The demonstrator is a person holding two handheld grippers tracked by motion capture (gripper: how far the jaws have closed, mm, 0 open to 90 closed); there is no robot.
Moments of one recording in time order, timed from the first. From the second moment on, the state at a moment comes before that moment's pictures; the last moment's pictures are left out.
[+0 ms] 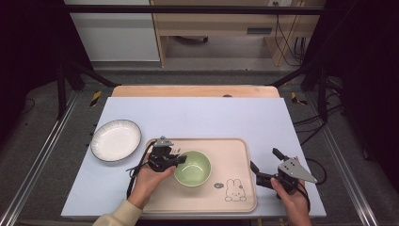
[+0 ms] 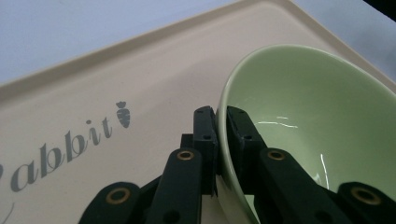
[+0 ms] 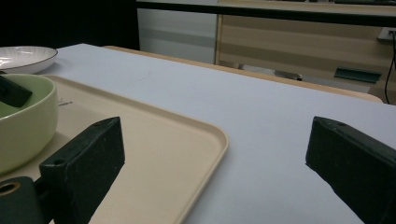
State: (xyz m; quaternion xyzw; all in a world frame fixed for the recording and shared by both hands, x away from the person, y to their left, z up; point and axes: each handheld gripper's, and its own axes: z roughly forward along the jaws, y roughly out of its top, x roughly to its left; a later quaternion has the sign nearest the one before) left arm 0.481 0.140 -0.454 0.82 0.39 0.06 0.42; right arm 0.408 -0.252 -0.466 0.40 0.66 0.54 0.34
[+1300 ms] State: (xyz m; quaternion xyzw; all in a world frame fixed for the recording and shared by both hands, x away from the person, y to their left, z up) left arm 0.475 0.134 -0.430 0.81 0.29 0.11 0.50; right arm 0.407 -0.254 -0.465 0.40 0.66 0.54 0.35
